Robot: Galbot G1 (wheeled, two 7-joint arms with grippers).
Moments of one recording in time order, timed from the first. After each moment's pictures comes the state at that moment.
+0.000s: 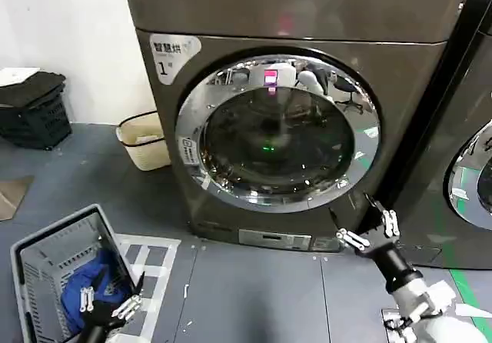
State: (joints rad) left arm 1.92 -1.32 -0.78 -2.16 -0.14 -0.18 0.07; right arm -1.38 0.87 0.53 2.14 0.46 0.03 -0.07
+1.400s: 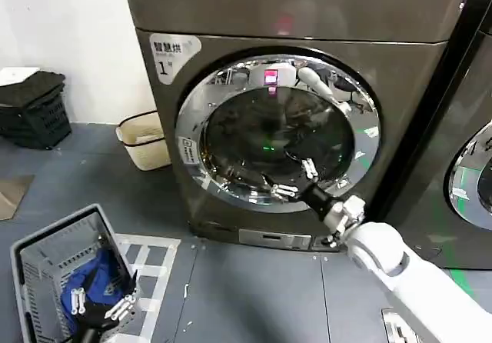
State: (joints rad) left arm 1.94 -1.38 -0.81 -2.18 -0.10 -0.22 0.08; right arm -0.60 0.88 -0.16 1.78 0.58 0.03 -0.12
